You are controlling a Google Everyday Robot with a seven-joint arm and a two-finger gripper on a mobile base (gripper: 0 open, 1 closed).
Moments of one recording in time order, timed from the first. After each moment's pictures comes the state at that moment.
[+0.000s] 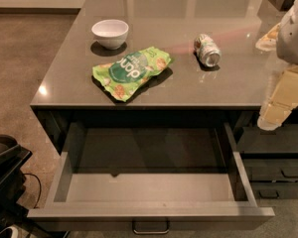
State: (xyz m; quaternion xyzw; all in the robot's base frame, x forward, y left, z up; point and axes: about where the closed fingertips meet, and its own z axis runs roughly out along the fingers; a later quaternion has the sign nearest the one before) arm 0.438 -0.217 0.976 -0.60 0.78 -0.03 0.16
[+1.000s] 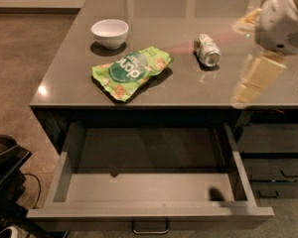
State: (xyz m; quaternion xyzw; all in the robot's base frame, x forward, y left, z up) arm 0.484 -0.185 0.983 -0.63 0.74 -0.01 0.25
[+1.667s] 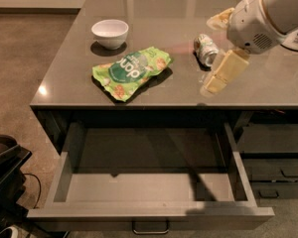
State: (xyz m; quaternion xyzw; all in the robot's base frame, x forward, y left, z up) arm 0.530 -0.138 0.975 -0.62 0.70 0.05 0.34
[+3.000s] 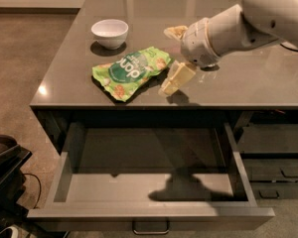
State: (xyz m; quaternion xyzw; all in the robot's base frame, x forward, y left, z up) arm 0.601 -0.056 0.919 -0.65 0.62 0.11 0.42
